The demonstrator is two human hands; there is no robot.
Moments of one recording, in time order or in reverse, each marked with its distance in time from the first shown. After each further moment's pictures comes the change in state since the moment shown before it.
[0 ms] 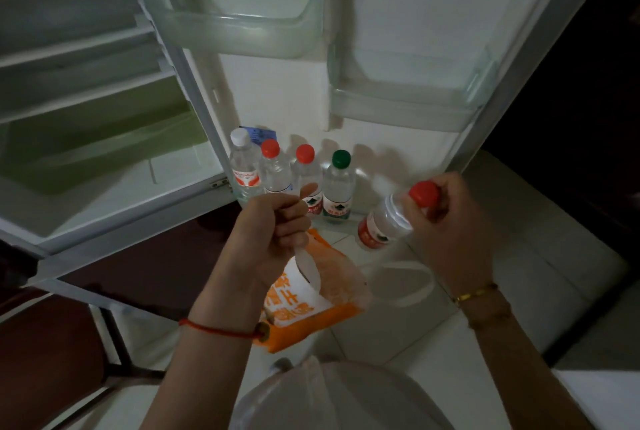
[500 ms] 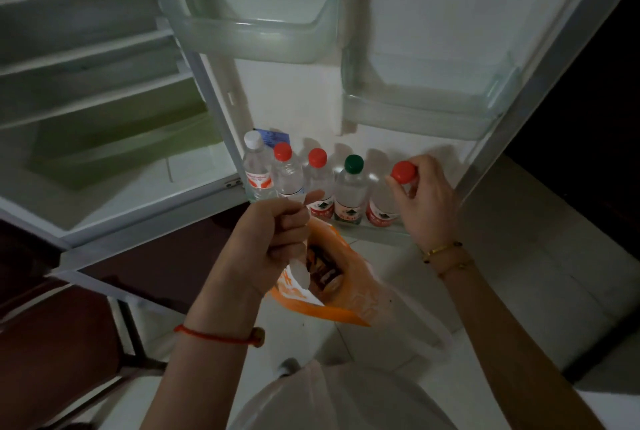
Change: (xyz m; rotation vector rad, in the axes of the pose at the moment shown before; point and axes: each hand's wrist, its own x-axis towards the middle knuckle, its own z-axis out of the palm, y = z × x) left_hand -0.007 0.008 -0.005 0.128 0.004 0.019; right_hand 0.055 0.024 0.059 -0.127 0.023 -0.193
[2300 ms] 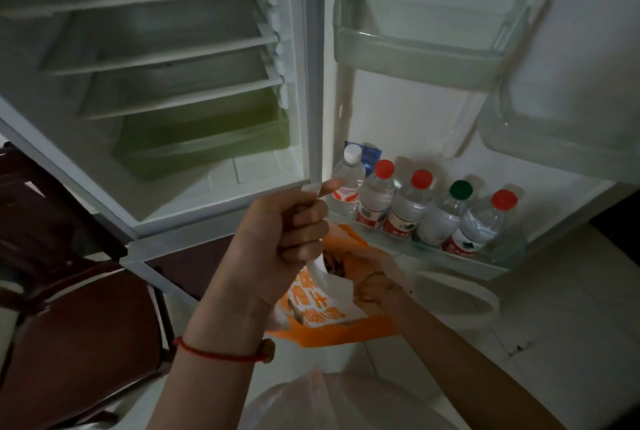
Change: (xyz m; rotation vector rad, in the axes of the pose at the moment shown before) left_hand -0.049 0.079 -0.111 -0.149 -0.067 0.104; right_hand -0.076 -0.144 0.146 0.021 -1.075 0.055
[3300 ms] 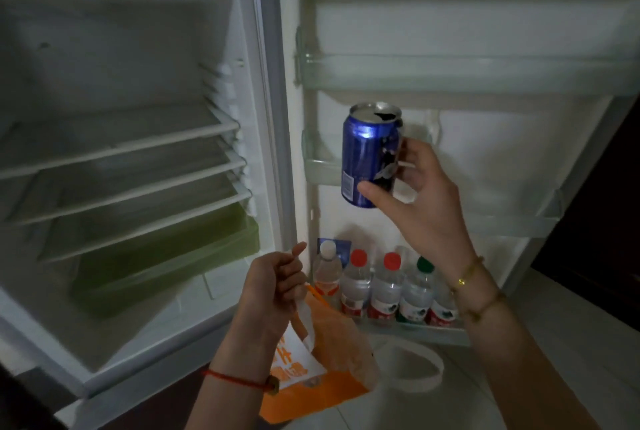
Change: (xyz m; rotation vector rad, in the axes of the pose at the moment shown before) left_hand 0.057 0.041 -0.012 -0.087 0.031 0.036; right_hand -0.081 -0.125 -0.180 0.400 1.135 -0.475
